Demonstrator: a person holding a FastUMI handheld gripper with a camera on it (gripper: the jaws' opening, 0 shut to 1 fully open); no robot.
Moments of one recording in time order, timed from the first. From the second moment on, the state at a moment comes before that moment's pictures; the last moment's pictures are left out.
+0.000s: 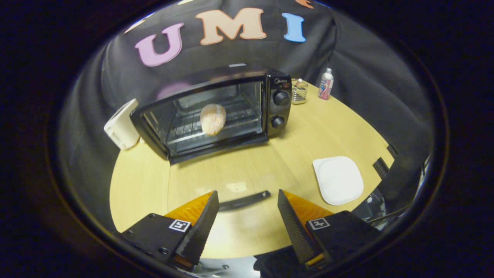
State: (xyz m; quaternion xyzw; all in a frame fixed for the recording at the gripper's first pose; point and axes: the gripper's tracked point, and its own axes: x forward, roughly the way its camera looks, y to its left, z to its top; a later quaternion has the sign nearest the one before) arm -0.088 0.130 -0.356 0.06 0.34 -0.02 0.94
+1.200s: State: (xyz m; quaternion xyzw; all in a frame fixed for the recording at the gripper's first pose) arm -0.068 0.160 -0.440 -0.03 0.43 0.09 0.90
